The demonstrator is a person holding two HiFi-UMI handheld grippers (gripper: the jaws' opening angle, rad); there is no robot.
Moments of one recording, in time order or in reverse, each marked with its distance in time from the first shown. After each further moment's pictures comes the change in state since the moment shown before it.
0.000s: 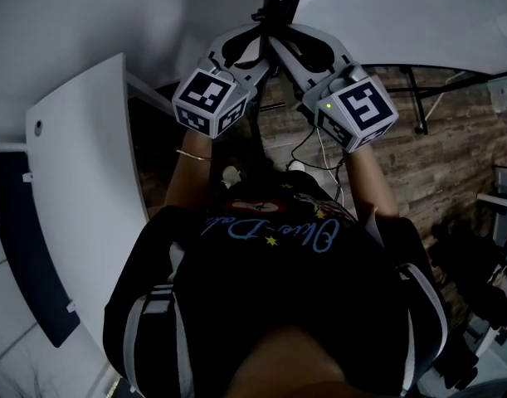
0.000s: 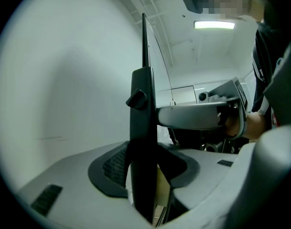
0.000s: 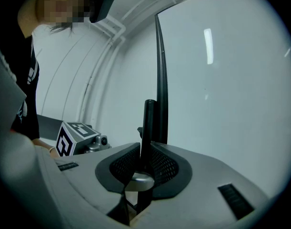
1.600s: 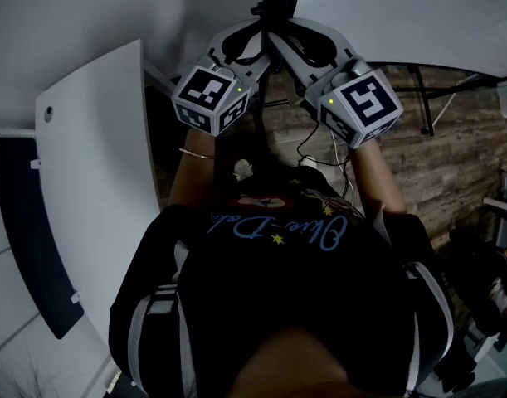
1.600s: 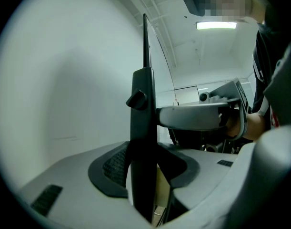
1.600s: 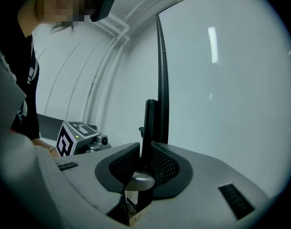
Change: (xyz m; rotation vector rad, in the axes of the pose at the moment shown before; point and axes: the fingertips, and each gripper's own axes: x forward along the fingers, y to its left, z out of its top) left arm -0.046 0.025 -0.004 -0.013 -0.005 0.052; right arm 0.033 0.041 0.000 -0.004 0.001 0.055
